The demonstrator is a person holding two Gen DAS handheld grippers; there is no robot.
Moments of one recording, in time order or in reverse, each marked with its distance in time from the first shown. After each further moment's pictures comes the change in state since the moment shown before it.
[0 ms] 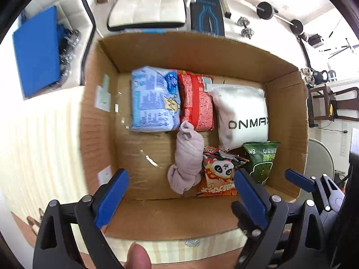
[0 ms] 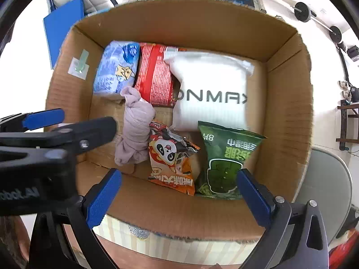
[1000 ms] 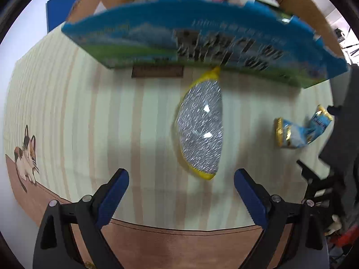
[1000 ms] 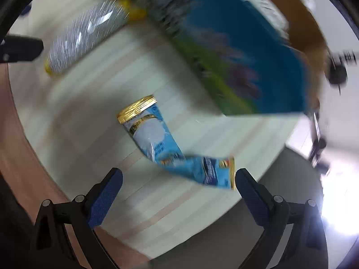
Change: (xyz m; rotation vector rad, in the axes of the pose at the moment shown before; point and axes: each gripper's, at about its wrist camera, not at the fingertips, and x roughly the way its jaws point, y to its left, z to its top) left arm 0.105 -0.027 -0.208 -0.082 -0.004 0.185; right arm 0.088 -0.032 -0.188 -0.813 0.051 -0.434
